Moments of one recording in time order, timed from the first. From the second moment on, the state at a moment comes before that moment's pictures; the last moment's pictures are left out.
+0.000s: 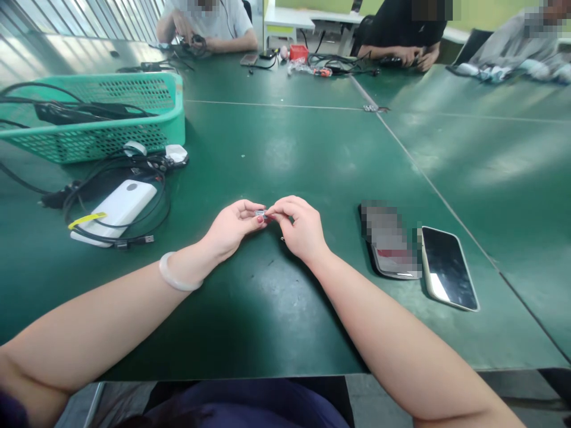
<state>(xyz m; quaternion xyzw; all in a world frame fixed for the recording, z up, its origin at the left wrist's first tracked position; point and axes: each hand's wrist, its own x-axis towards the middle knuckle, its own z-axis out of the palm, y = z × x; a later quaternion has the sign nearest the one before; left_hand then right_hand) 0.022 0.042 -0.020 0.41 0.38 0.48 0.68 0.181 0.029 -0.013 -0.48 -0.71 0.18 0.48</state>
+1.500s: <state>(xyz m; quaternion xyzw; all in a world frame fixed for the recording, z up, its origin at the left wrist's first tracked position) 0.018 0.043 -0.022 0.37 0.37 0.49 0.70 0.201 0.020 -0.013 -0.52 -0.81 0.17 0.21</state>
